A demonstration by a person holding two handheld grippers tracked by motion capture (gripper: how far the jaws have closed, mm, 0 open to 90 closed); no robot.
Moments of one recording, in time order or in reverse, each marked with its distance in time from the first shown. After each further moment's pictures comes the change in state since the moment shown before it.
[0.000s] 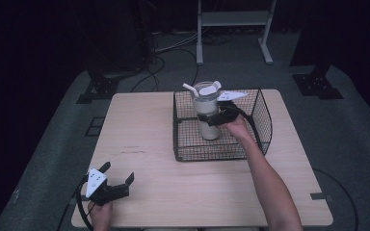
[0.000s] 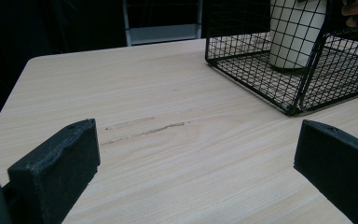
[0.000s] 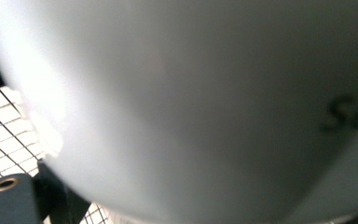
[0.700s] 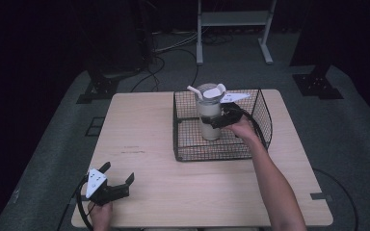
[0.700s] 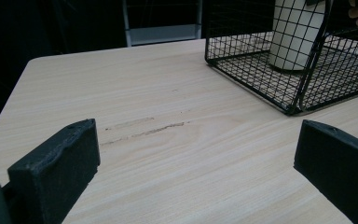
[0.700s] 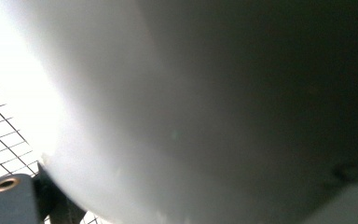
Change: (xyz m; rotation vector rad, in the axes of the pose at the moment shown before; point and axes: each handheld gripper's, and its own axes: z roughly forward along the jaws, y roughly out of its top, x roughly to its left) left arm -0.001 0.000 -0.001 -0.003 -0.001 0.005; right arm -0.003 -0.005 -0.011 0.020 0.022 -0.041
